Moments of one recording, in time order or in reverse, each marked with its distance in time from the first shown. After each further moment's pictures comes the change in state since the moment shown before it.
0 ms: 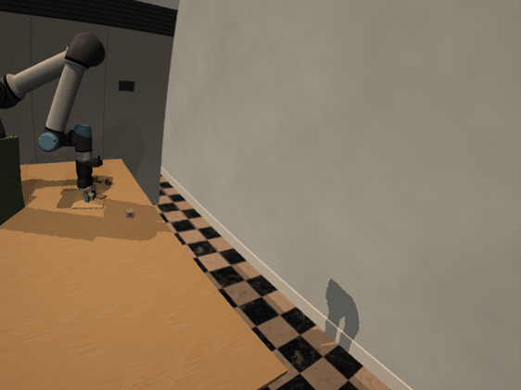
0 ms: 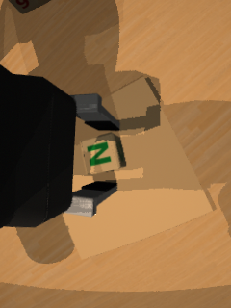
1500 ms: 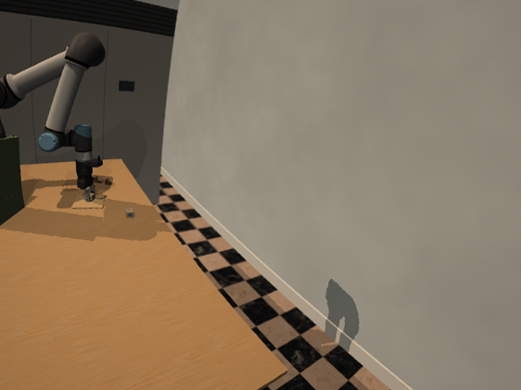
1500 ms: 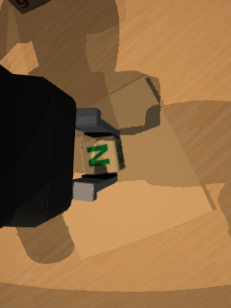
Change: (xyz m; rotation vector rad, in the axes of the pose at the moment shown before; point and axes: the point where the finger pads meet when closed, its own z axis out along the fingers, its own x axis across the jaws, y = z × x) arm 0.000 0.000 0.000 0.000 0.000 0.000
